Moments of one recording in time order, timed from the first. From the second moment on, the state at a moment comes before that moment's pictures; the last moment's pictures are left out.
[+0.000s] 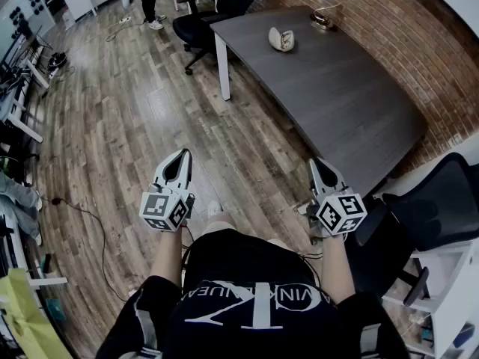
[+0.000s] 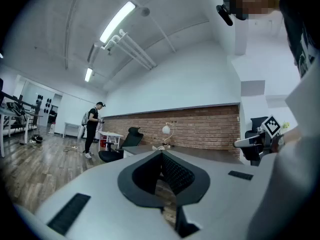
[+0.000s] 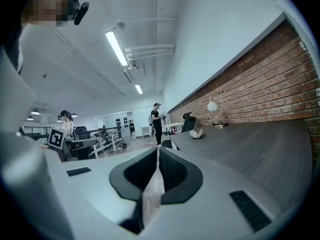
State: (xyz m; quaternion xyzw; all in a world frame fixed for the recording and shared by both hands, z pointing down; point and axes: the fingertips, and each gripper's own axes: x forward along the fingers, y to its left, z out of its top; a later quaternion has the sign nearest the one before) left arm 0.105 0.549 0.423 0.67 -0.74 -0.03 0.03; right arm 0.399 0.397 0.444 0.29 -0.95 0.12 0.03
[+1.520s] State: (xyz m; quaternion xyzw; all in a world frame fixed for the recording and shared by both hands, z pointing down) left arm -0.058 0.294 0.438 0.71 -0.70 -0.02 0.06; right arm 0.239 0.175 0.462 0.34 -0.93 0.17 0.03
